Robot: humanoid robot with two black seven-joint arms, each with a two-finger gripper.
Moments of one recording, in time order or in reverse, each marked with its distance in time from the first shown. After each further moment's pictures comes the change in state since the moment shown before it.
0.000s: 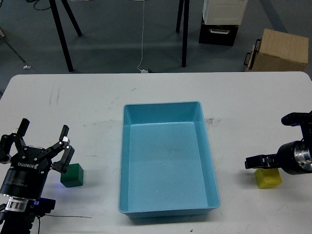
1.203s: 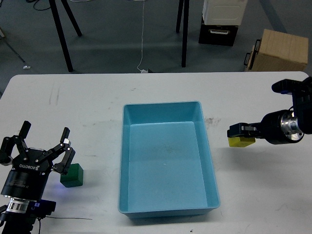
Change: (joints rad) left arm 0.000 -0.001 0.003 0.020 0.003 0.000 0.001; right arm 0.264 0.074 0.090 0.050 0.276 -0.008 -0.034
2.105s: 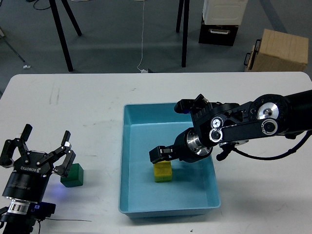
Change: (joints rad) left arm -0.004 0.000 0.000 0.029 0.011 0.000 -0.001; right arm 0.081 0.650 -0.223 -0.247 0.277 -0.119 0.011
